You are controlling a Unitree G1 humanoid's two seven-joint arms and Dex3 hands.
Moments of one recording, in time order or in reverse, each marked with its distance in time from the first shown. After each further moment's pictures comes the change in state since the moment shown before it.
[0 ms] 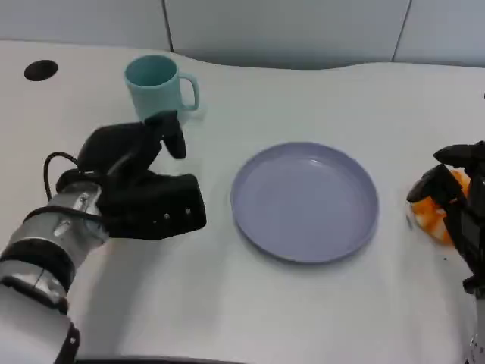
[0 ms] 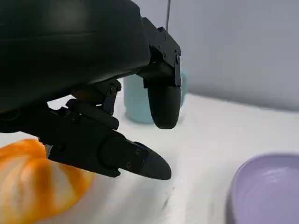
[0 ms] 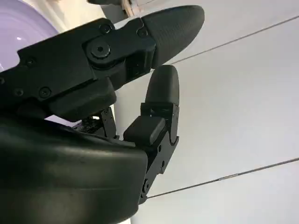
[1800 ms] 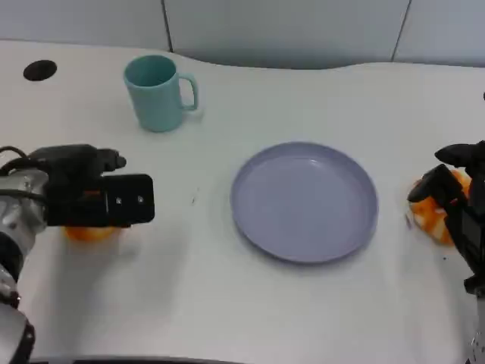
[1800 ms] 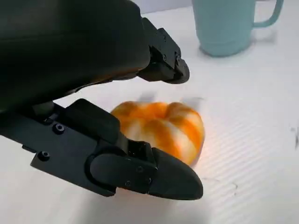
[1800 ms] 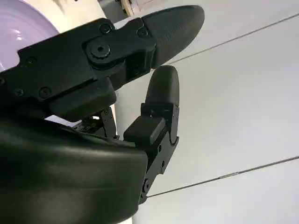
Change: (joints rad) left arm -0.017 0.142 -0.087 -0.006 0.045 0.260 -0.482; right arm 0.000 -0.003 -0.002 -0.003 0.002 0.013 -0.002
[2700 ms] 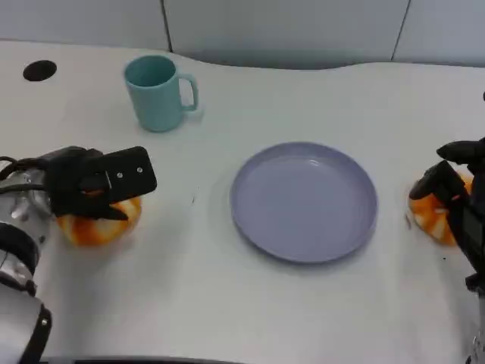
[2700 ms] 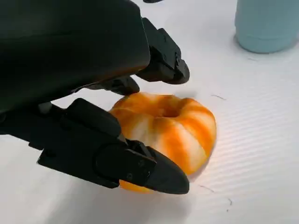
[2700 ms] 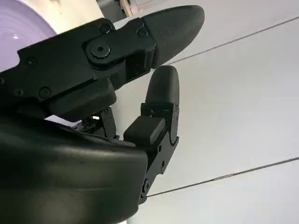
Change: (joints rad) left arm -0.034 -0.050 0.108 0.054 -0.094 0.170 -0.047; right arm 0.008 0.001 0.004 -0.034 -0.001 0.005 -0.006
